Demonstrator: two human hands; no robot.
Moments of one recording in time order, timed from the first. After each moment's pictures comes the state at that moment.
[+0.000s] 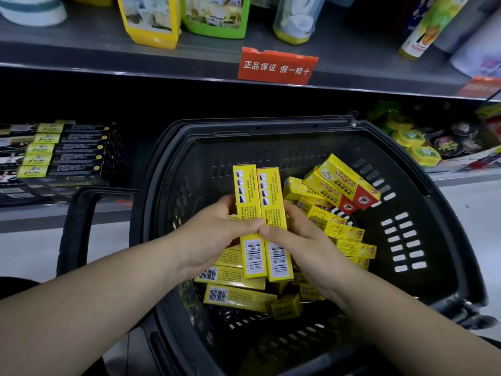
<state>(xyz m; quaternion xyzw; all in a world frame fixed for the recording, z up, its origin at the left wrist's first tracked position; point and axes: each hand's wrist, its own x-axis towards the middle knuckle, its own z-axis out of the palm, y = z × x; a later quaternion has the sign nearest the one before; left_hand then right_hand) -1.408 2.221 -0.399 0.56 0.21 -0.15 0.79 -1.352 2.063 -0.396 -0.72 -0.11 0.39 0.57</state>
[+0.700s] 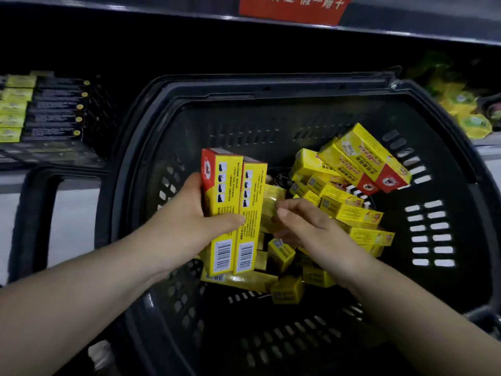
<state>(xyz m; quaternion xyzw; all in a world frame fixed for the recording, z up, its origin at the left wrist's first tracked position) -1.409 2.233 -0.415 0.69 0.28 -0.11 0.66 -1.319 2.047 -0.427 -0.78 -0.06 0.42 0.46</state>
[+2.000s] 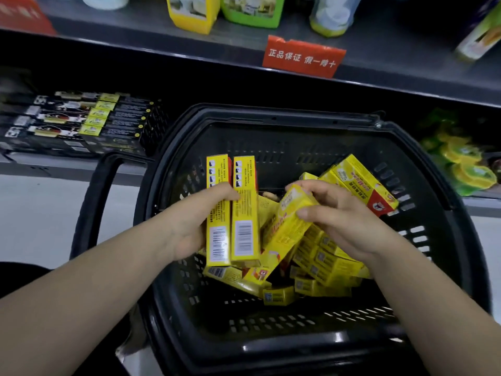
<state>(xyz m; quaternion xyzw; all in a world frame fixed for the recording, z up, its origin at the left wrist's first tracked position) -1.452 2.196 -0.375 0.49 0.36 -0.09 0.79 -1.293 2.022 -0.373 -0.66 -0.22 0.46 0.56</state>
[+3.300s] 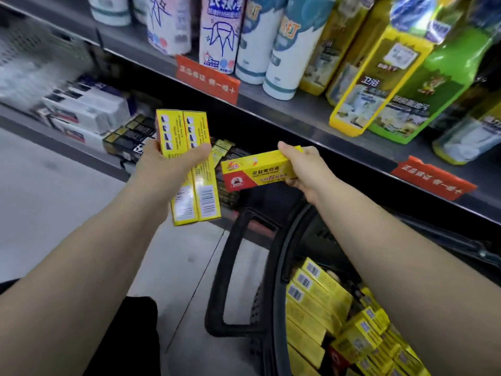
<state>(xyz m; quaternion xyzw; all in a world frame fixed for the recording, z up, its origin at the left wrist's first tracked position) -1.538 2.395 -0.354 0.49 0.51 0.33 0.62 -1.319 2.333 -0.363 -0.78 -0.20 0.36 0.48</state>
